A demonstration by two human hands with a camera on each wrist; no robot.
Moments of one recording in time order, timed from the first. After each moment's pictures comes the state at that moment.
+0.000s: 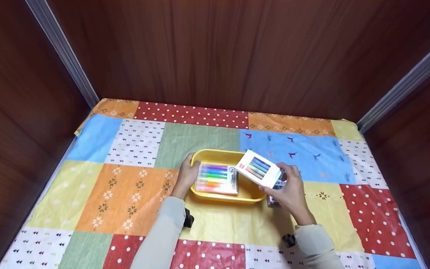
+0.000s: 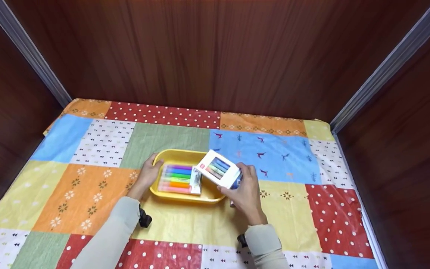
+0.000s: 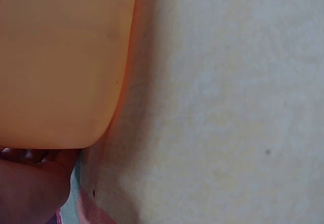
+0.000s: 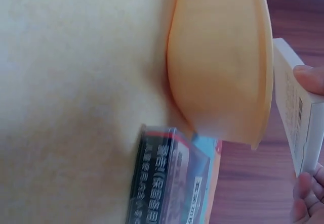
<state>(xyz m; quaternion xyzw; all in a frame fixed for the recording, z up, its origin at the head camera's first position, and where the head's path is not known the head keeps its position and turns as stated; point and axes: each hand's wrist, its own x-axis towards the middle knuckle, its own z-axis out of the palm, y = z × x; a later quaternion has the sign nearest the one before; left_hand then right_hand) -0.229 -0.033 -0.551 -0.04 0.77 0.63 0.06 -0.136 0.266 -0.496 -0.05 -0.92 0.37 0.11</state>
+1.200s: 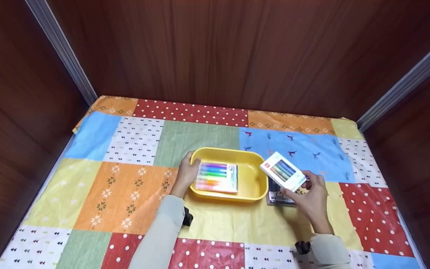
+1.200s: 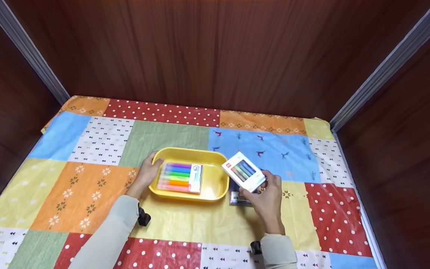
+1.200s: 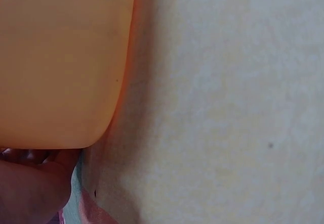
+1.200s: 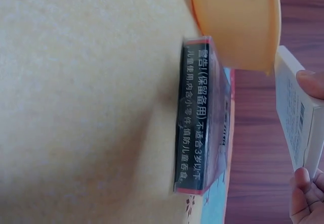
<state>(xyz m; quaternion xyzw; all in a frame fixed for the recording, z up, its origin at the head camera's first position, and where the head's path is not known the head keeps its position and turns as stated) -0.231 -0.032 -0.552 -0.05 0.78 0.63 0.07 -0.114 0.316 -0.507 -0.16 -0.90 0.38 0.13</state>
